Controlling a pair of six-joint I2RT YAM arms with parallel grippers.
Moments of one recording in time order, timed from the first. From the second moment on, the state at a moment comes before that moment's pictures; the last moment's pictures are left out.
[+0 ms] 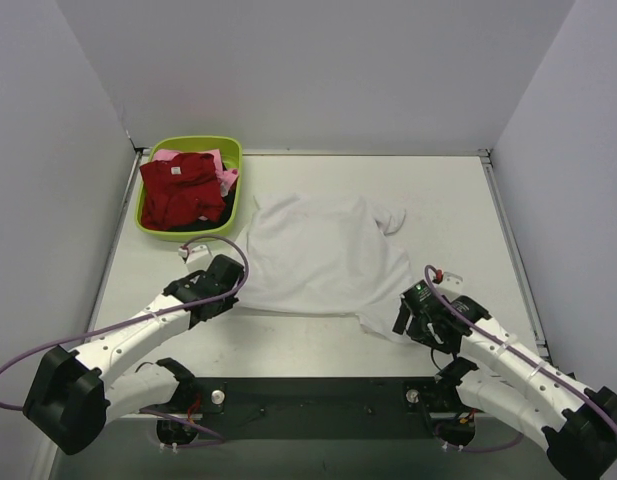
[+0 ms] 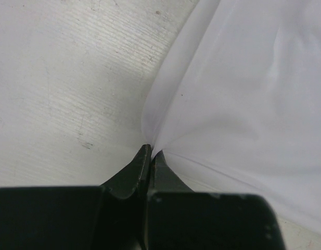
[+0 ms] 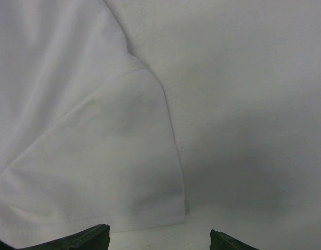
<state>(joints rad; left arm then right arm) -0.60 1.08 0.61 -0.64 -0.49 -1.00 0.62 0.83 0.49 -0.95 0.34 0.96</state>
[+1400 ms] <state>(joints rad) -0.52 0.98 0.58 -0.63 -0.45 -0.94 0.62 1.07 0.46 -0.82 0.35 1.07</state>
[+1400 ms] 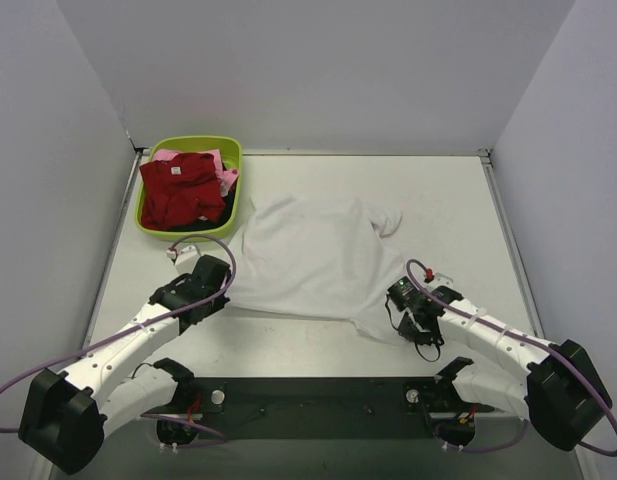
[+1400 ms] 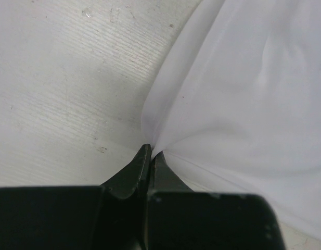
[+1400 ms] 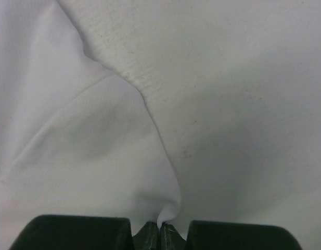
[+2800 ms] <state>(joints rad) -0.49 0.92 1.71 -0.67 -0.26 -0.51 0.62 0.86 2.01 -0.92 0.33 0.26</state>
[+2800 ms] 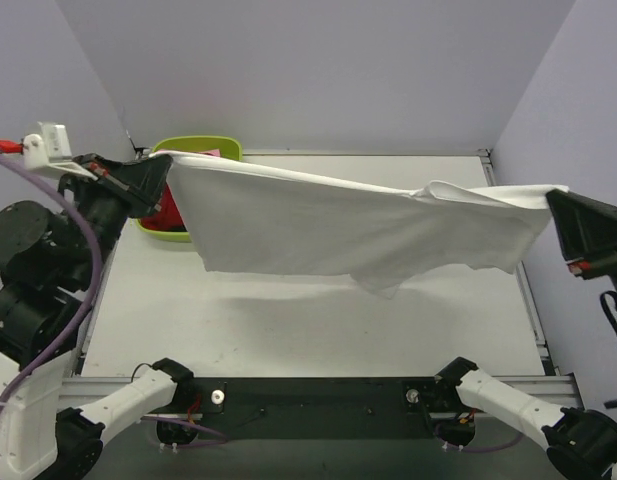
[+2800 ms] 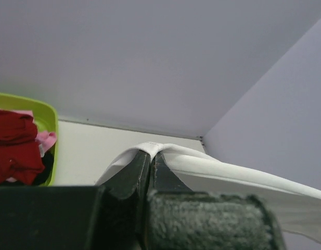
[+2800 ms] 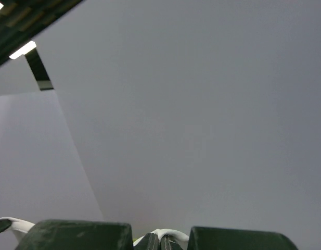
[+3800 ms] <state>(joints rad) -0.32 1.68 2.26 -0.65 -0.05 -0.45 0.31 1.53 2.34 -0.76 0.31 0.22</state>
